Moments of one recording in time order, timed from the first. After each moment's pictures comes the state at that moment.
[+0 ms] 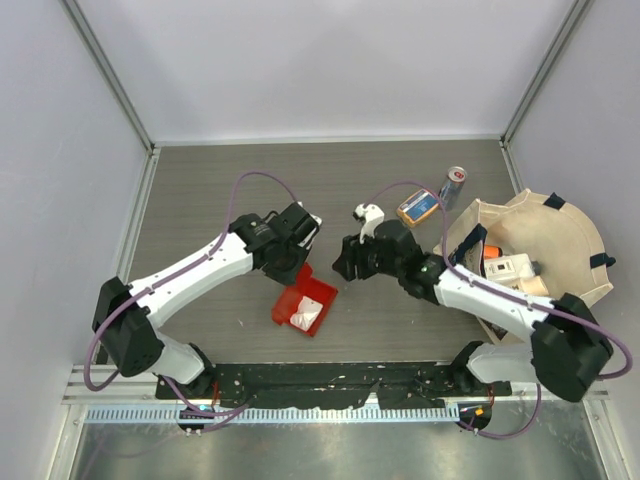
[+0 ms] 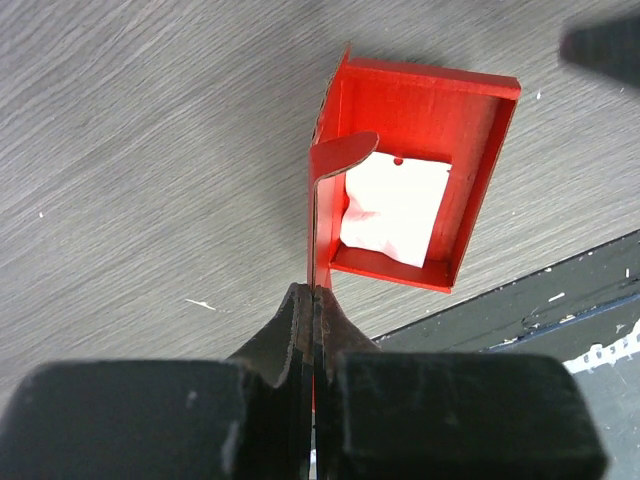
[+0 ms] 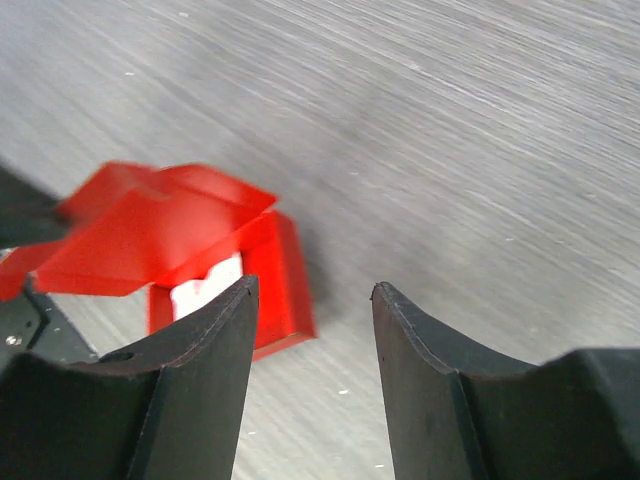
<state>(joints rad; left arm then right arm) -0.83 1.45 1.26 -1.01 -0.10 -0.33 0.79 1.22 0.71 0.01 -0.07 0.37</state>
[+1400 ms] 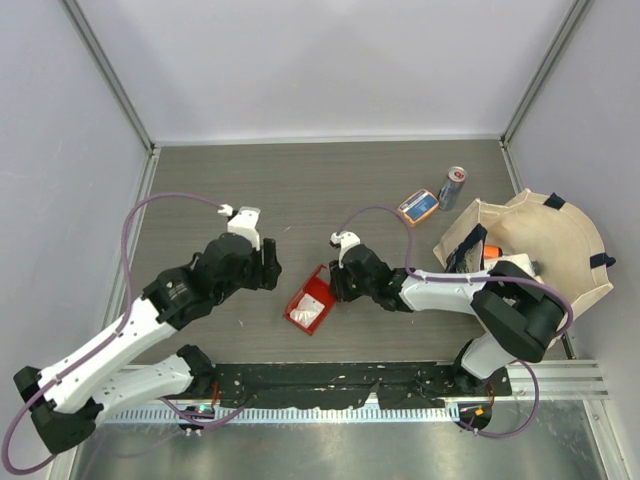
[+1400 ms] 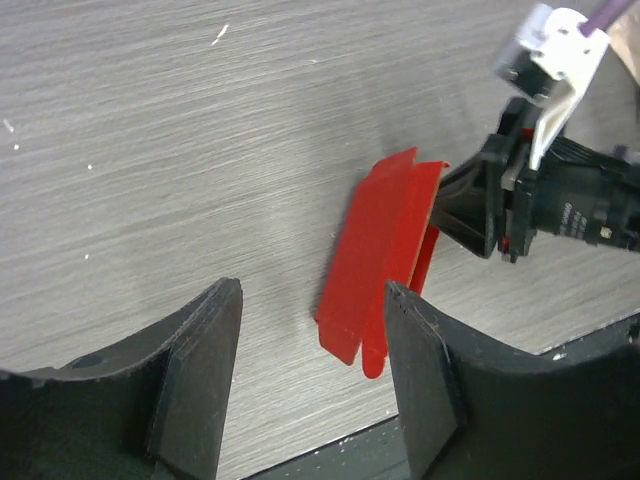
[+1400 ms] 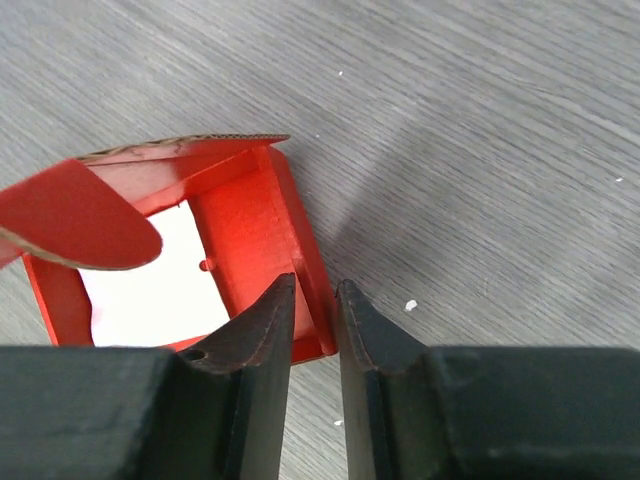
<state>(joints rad) -0.84 0.91 0.98 -0.73 -0.29 -0.45 0.86 1.55 0.67 0.14 -0.02 0.38</state>
